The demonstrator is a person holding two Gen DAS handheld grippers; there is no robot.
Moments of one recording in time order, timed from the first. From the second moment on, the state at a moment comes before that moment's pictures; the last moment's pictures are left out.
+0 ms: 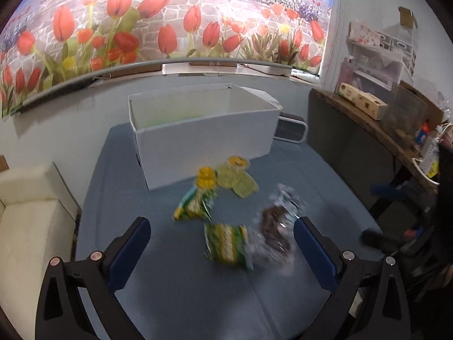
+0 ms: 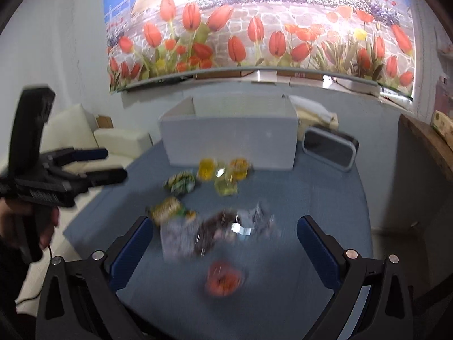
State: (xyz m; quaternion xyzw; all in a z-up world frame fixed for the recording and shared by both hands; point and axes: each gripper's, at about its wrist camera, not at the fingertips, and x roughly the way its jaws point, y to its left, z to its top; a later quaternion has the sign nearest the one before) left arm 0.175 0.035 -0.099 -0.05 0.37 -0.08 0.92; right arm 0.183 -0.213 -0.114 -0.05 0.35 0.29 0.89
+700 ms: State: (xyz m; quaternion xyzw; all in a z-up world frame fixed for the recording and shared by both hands) left arm 0.147 0.041 -0.116 -0.07 0.39 -0.08 0.91; right arm 0.212 -0.208 -0.203 -0.02 0.43 0.27 0.86
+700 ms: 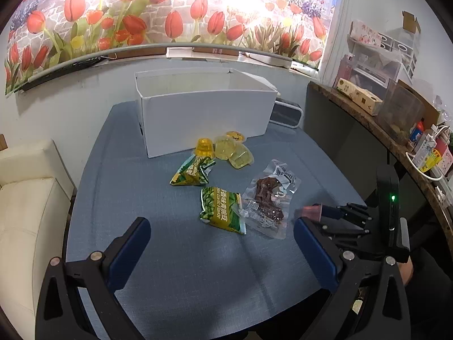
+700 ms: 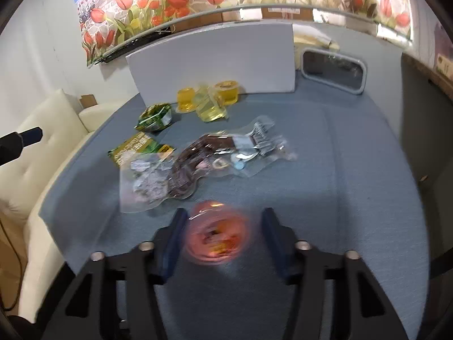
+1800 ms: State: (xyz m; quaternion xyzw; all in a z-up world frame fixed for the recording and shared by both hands) left arm 0.340 -0.062 -0.189 -0.09 0.49 0.00 0.87; right arm 0.166 -0.296 -0.154 0.06 0.37 0.27 0.89
